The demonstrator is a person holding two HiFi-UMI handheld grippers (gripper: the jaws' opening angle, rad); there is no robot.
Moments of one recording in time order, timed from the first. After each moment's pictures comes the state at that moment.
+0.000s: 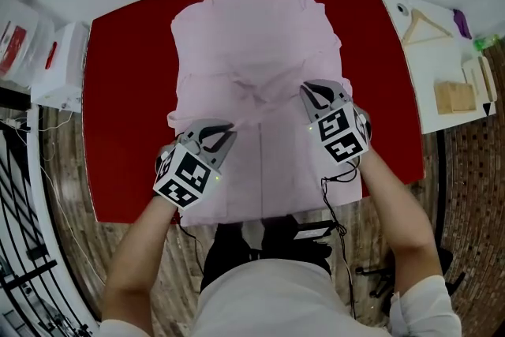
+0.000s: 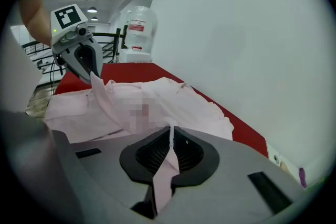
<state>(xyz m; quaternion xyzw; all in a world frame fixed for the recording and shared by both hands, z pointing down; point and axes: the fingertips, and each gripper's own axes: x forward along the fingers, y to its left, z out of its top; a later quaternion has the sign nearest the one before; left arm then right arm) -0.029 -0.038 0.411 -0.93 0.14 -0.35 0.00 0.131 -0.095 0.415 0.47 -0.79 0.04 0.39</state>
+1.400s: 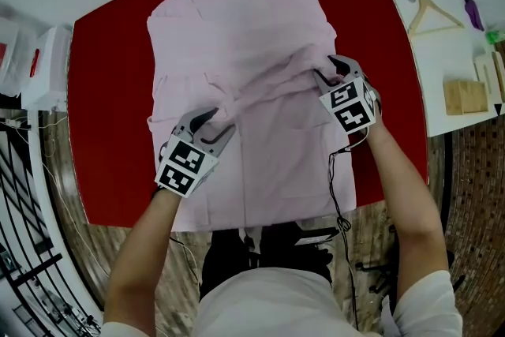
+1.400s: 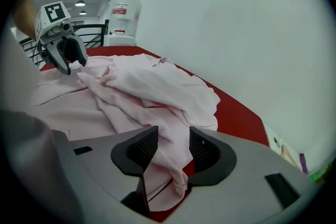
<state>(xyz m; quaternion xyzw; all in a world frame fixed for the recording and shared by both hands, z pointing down) 0.005 -0.074 0.482 -0.91 0.21 -0.35 -0.10 0.243 -0.144 0.495 0.50 -0.75 0.07 0.42</state>
